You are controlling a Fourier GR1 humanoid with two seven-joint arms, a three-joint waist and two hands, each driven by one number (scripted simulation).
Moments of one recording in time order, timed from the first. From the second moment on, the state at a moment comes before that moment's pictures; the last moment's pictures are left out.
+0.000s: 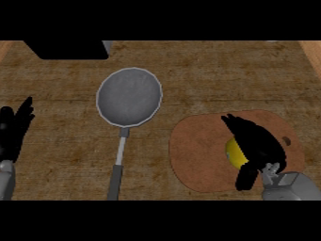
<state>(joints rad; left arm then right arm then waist) -0.14 0.36 0.15 -1.26 -0.09 0.06 0.21 -0.20 -0.32 0.37 -1.67 0.76 0.52 0.61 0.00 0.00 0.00</state>
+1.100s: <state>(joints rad) -0.15 0.32 0.17 -1.30 -0.13 0.03 0.24 -0.31 -0.41 0.31 -1.38 0.97 0.36 0.14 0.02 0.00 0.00</state>
